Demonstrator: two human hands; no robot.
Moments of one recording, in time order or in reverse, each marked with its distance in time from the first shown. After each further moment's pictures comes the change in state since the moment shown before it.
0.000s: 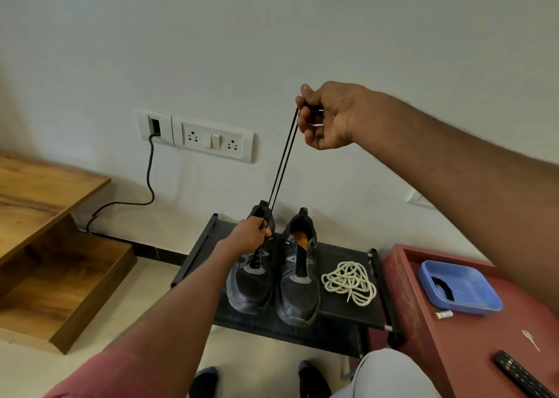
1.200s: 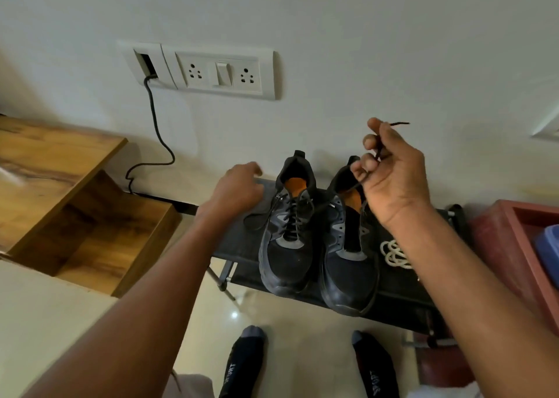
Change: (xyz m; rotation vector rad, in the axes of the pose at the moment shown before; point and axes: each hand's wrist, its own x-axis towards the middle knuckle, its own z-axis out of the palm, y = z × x) left_hand 0.010 -0.039 -0.048 0.326 0.127 -0.161; right_hand 0.112 0.242 -0.023 0.733 -0.025 -0.295
